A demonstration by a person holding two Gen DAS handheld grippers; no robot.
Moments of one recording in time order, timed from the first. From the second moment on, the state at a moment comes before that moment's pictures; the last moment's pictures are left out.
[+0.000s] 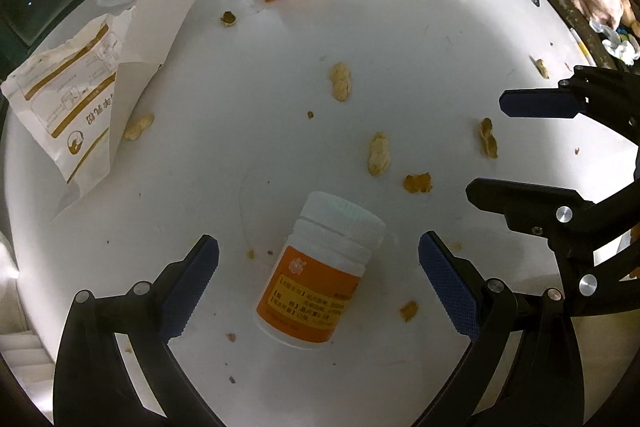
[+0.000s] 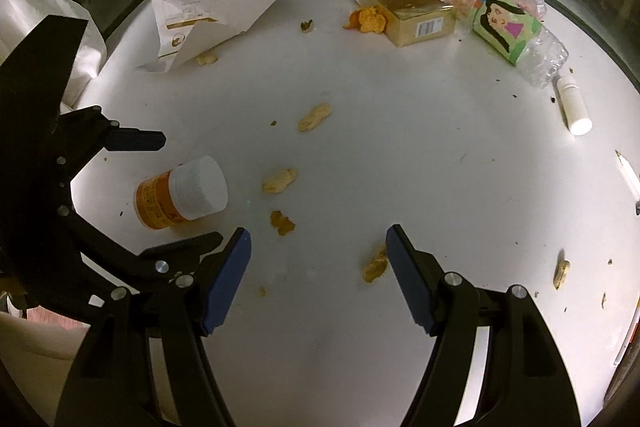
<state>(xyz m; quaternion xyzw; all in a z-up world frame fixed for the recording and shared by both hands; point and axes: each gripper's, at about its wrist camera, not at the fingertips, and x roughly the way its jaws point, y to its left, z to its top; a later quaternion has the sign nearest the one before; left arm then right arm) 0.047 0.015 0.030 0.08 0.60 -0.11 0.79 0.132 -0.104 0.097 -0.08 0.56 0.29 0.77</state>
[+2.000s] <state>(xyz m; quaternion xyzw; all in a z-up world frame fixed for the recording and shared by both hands) 0.013 -0.051 0.059 0.11 0.56 -0.20 0.80 0.094 -0.165 0.112 -0.05 0.56 0.23 0.79</state>
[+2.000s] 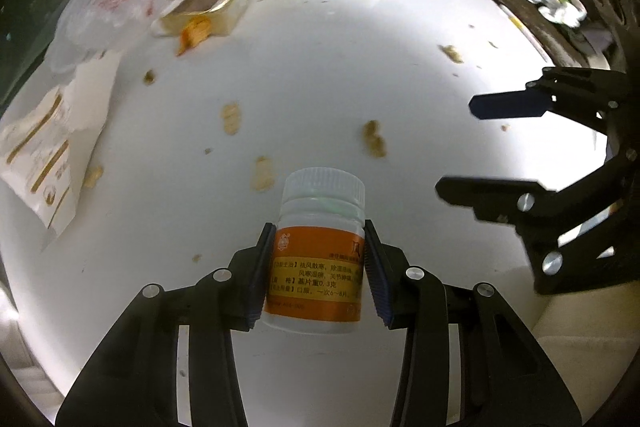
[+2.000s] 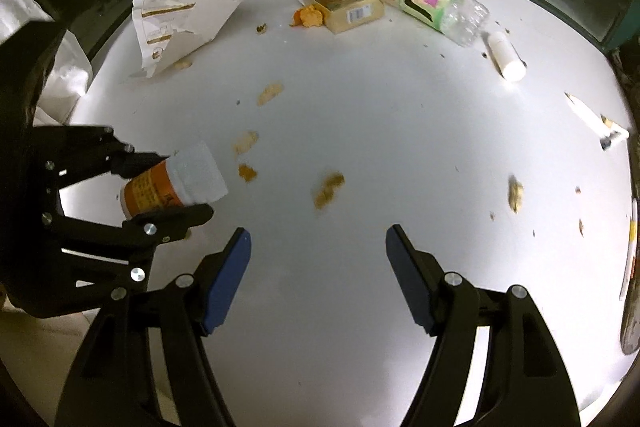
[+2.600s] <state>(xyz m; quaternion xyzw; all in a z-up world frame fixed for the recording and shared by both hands) -0.019 -0.180 0.070 0.19 0.55 -0.30 0.76 0.029 -0.289 0.121 0.03 0.56 0.13 0.82</state>
